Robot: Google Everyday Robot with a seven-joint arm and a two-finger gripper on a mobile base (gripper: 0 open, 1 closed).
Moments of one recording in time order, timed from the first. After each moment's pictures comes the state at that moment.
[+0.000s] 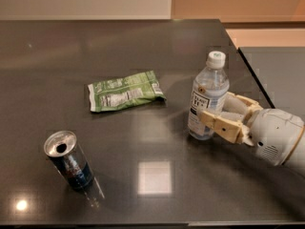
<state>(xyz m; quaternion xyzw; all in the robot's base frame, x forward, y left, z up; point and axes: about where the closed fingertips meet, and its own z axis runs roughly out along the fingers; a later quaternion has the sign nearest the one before) 0.435 -0.130 0.925 -0.67 -0.29 -0.62 0.29</state>
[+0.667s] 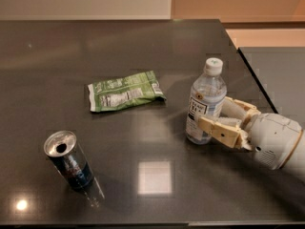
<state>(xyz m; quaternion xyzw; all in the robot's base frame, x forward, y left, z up) 0.433 -0.130 0.916 -0.66 -0.29 -0.63 0.29</state>
